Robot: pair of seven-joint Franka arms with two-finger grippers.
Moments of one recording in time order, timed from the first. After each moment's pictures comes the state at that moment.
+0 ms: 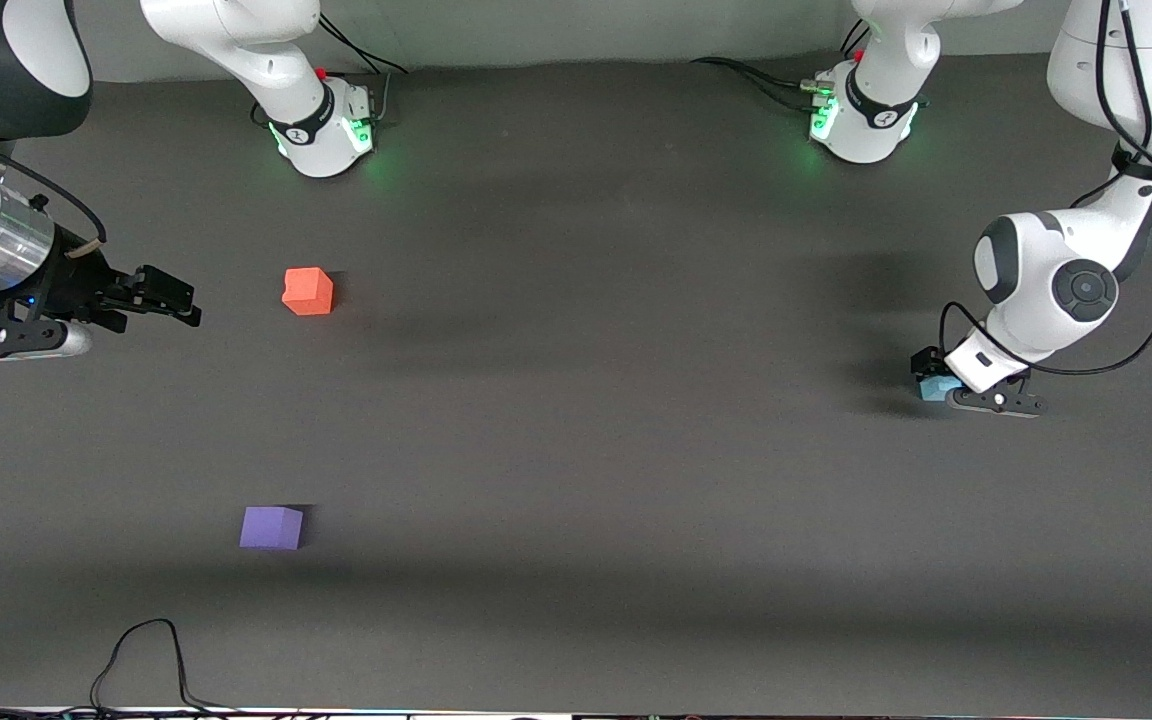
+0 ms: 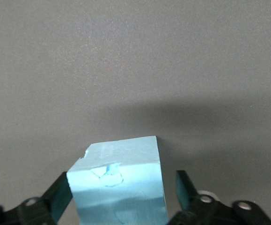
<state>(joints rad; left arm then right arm) 0.05 0.34 0.05 -2.33 0.07 2.66 0.20 0.03 -0.01 0.02 -1.74 0.07 1.71 0.03</state>
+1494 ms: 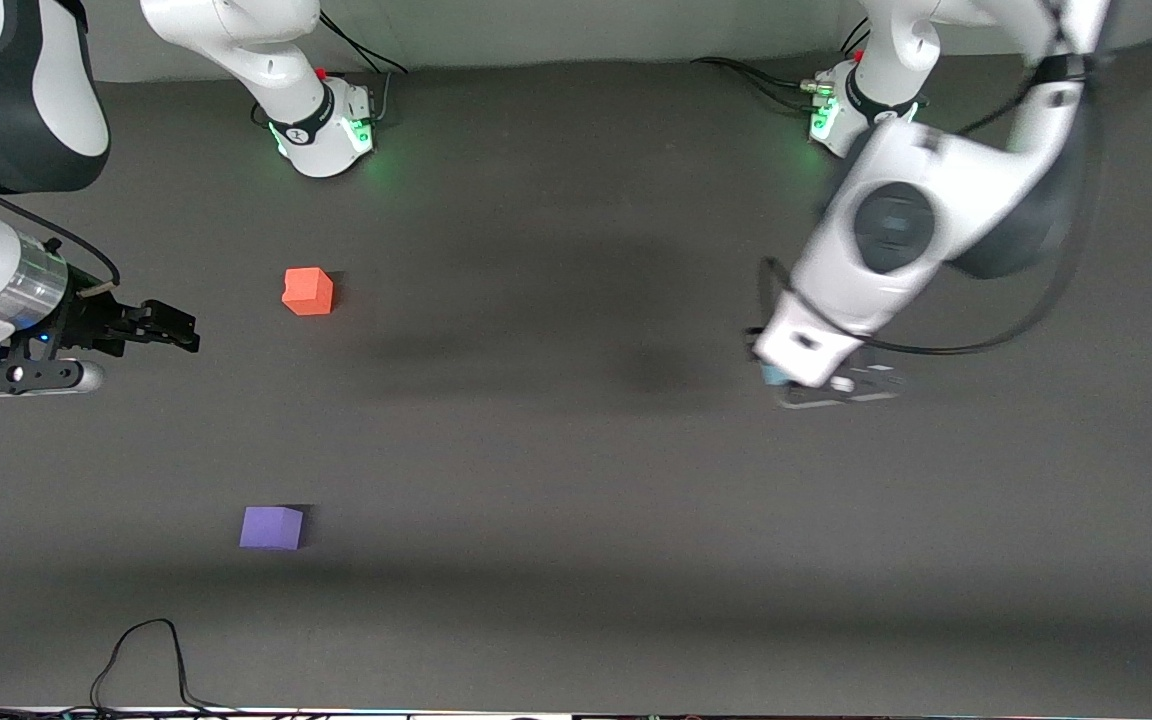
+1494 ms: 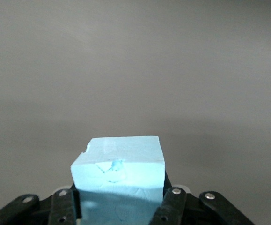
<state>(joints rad) -0.35 0.30 -0.20 -1.64 0.06 1.86 -0.71 0.03 0.08 0.01 -1.71 0.02 1.73 0.03</state>
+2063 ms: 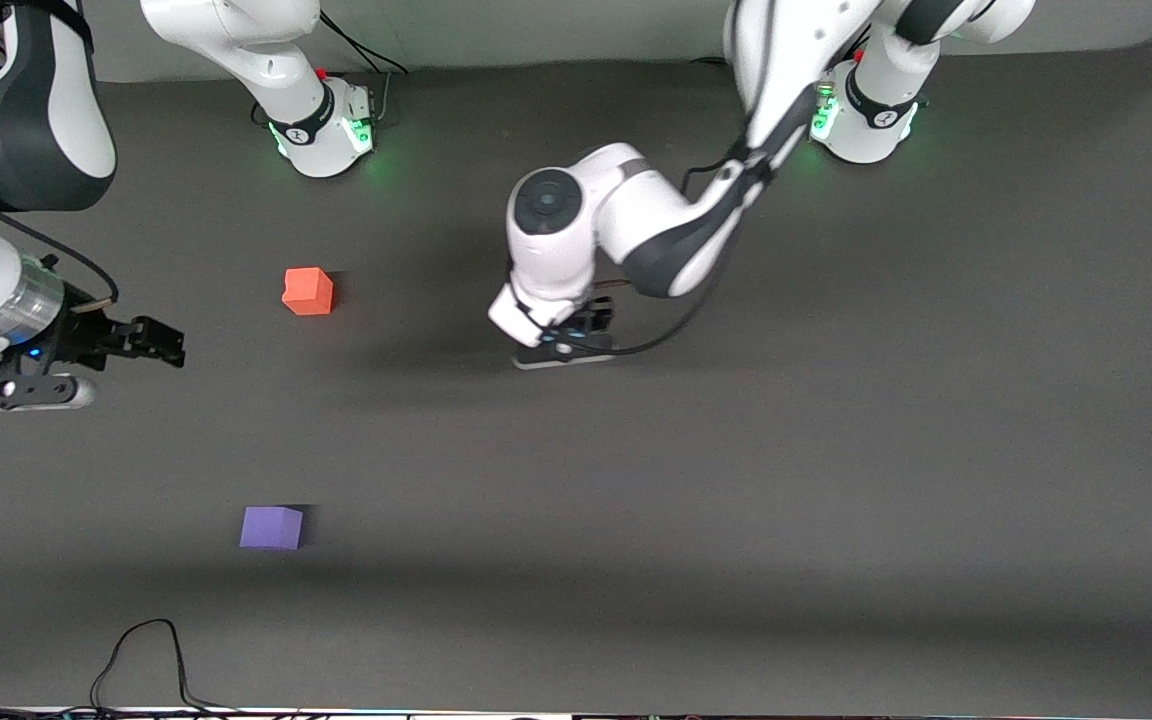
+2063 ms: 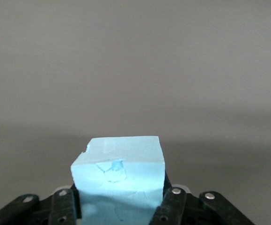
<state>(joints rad) -0.74 0.74 -0.20 -1.32 0.14 2.11 -1.06 0.02 0.13 0.00 -1.64 -0.06 1.77 0.02</state>
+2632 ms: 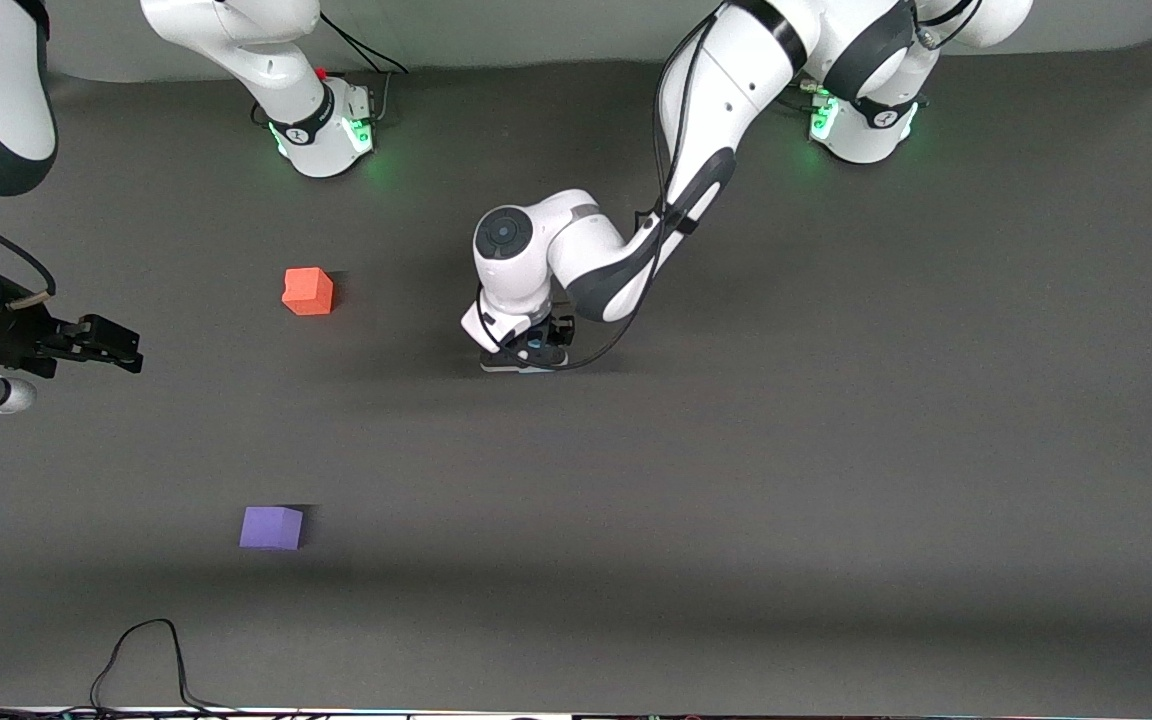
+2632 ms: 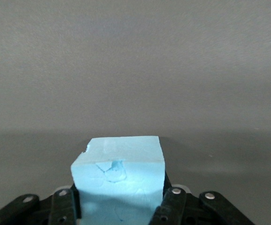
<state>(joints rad) -0.82 0.95 -0.18 -1.22 0.20 2.18 -1.06 0.02 0.16 0.00 -1.49 -0.06 1.64 -0.02</state>
